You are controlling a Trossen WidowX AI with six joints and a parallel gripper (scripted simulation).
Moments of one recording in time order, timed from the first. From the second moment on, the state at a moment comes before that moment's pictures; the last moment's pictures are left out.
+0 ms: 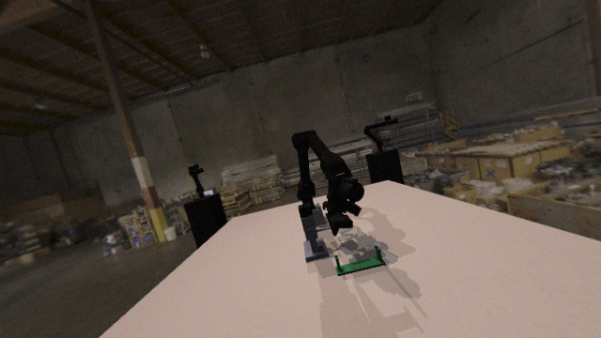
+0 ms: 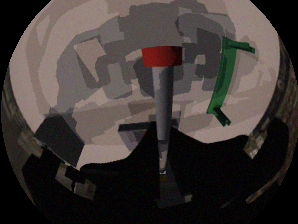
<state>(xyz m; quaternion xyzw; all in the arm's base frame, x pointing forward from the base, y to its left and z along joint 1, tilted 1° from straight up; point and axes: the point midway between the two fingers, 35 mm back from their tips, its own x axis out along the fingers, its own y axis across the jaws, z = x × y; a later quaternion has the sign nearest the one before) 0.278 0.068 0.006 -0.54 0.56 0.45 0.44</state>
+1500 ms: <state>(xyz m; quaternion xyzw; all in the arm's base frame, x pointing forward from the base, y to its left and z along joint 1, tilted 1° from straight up) 0.278 0.039 0.005 -0.54 0.57 0.45 0.43</state>
